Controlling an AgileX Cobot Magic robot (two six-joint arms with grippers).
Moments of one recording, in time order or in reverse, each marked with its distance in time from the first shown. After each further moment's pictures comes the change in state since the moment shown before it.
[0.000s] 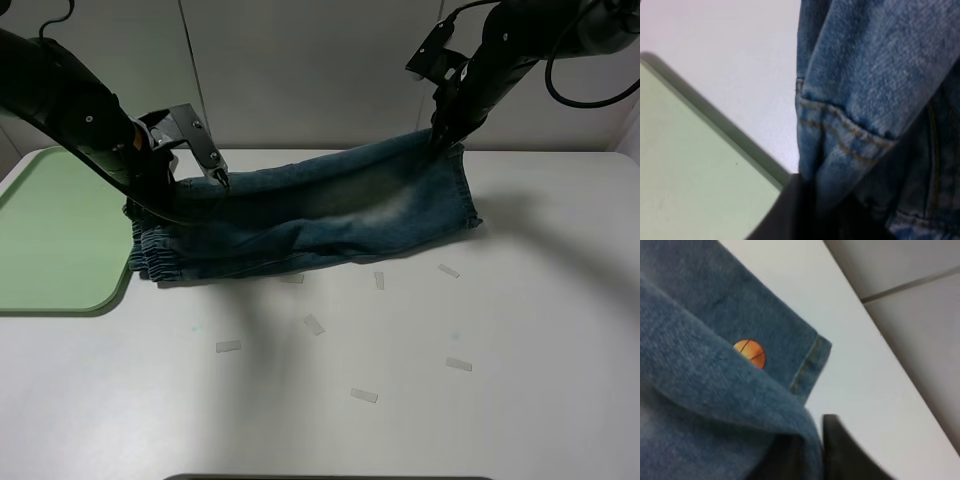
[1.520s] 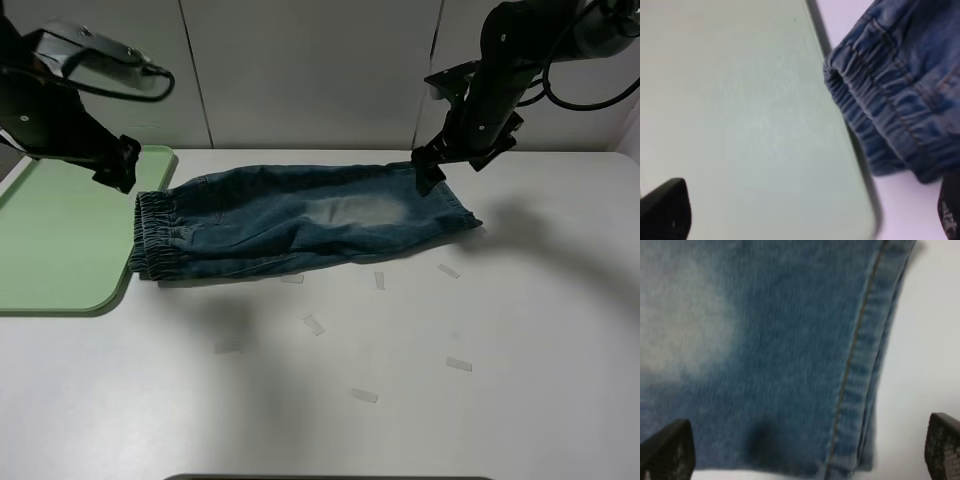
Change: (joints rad) left arm 0.006 -0.343 0.000 -0.136 0.412 -0.487; right arm 0.000 0.010 0.000 0.080 0.278 0.435
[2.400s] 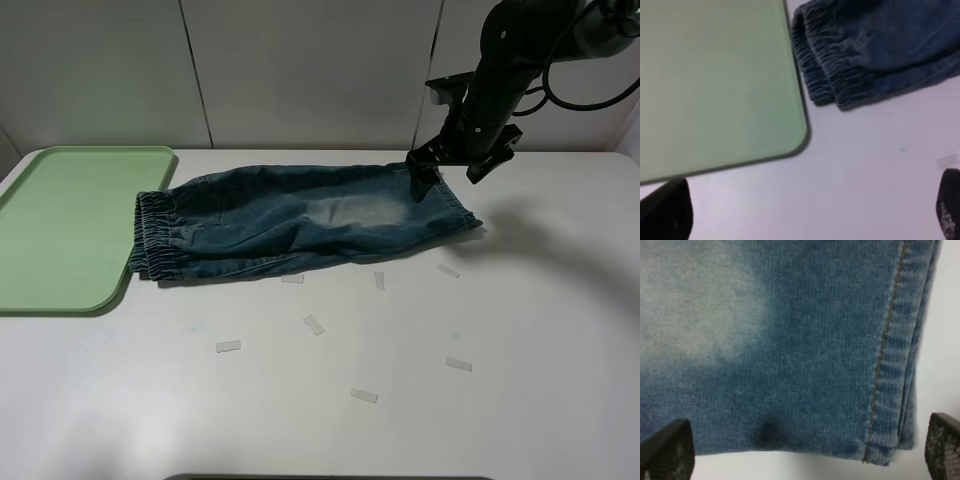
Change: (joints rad) left arm 0.000 -1.022 0.480 -0.226 0.123 0.048; right arm 0.000 0.000 -0.001 0.080 0.063 0.040
